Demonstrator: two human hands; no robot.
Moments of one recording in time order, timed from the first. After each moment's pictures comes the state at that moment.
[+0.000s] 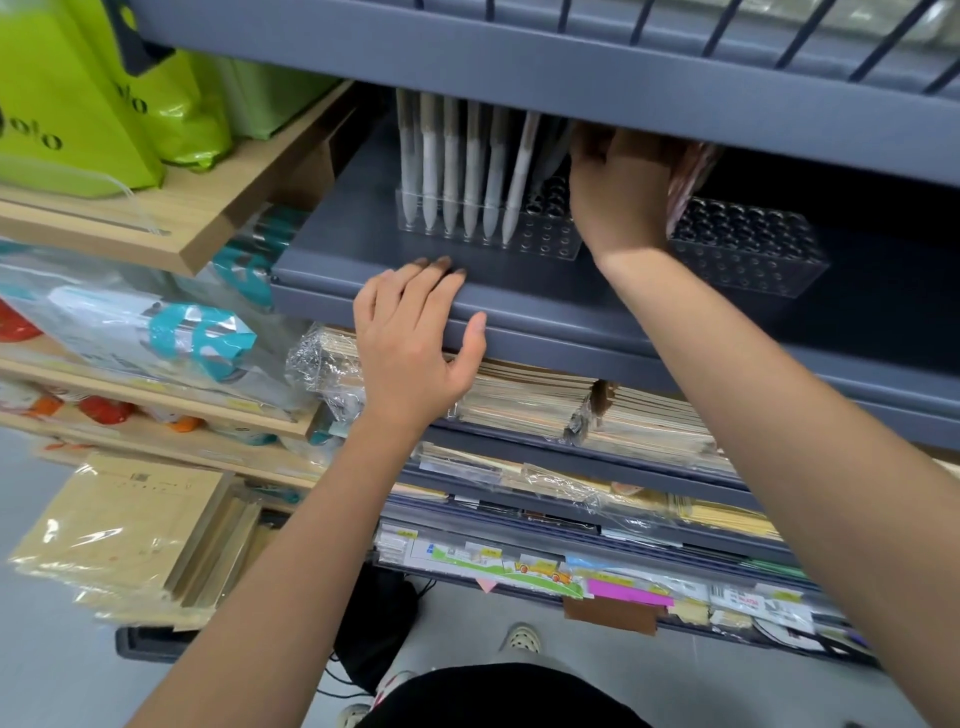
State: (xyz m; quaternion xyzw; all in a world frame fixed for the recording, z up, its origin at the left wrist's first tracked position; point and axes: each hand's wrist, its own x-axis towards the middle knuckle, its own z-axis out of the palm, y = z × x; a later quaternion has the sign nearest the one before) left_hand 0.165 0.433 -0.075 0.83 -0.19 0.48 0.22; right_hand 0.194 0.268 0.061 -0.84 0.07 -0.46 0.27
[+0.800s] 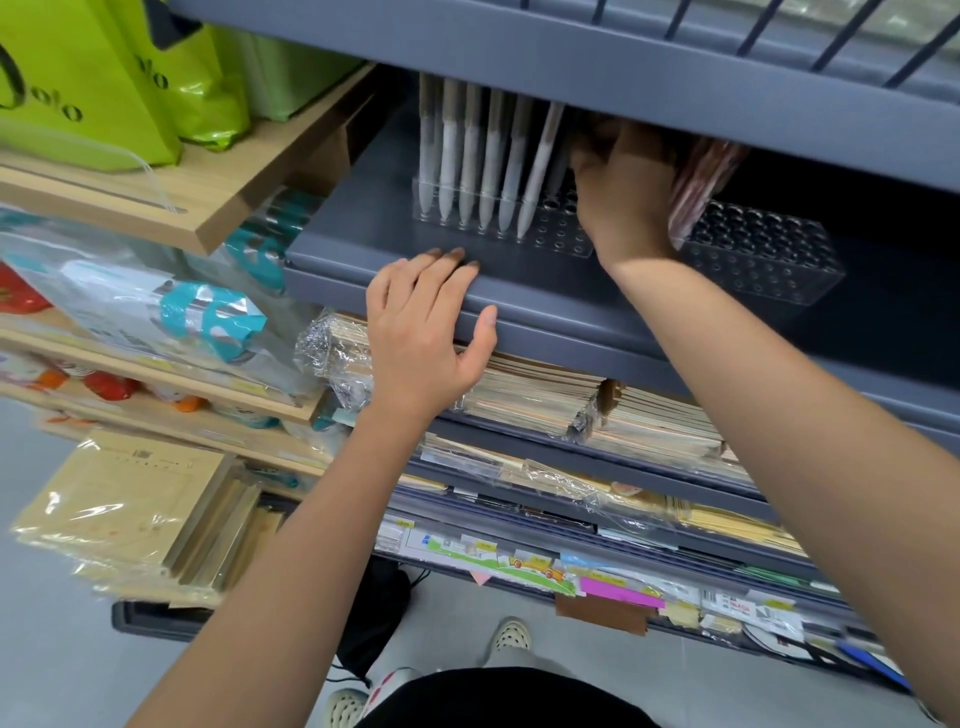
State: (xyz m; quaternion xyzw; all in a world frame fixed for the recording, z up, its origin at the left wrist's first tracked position) left_hand 0.169 0.434 -0.080 0.83 -0.19 0.48 0.22; right_hand 0.227 0.257 0.050 -0.91 0.06 -0.29 0.30
